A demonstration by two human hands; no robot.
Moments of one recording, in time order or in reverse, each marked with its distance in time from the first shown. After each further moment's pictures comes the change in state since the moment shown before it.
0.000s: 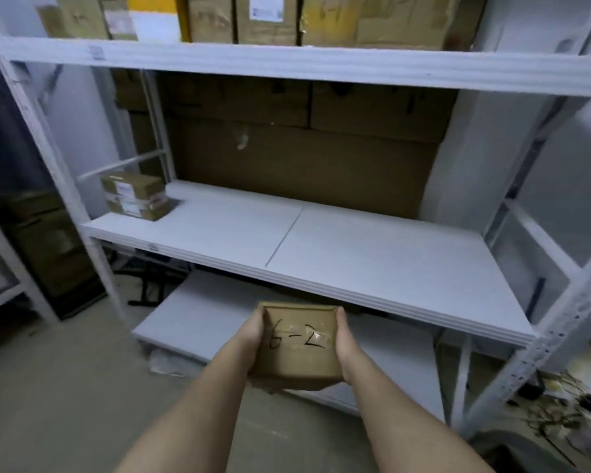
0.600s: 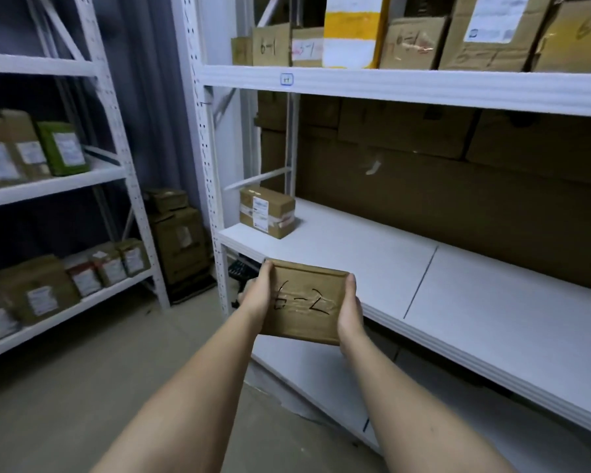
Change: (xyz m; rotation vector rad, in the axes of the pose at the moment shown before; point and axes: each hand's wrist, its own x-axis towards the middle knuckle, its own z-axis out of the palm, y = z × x) left_hand 0.171 0.113 -0.317 -0.096 0.413 0.249; right_hand 0.025 -0.079 0.324 0.005 -0.138 -0.309
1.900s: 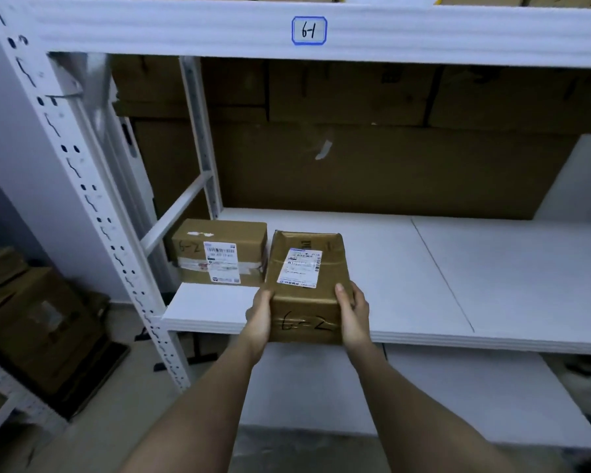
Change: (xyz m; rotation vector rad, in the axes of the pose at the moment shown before) left_hand 0.235 0.141 -0.014 0.187 -0.644 -0.026; right_hand 0.222 0.004 0.201 0.045 0.475 -0.158
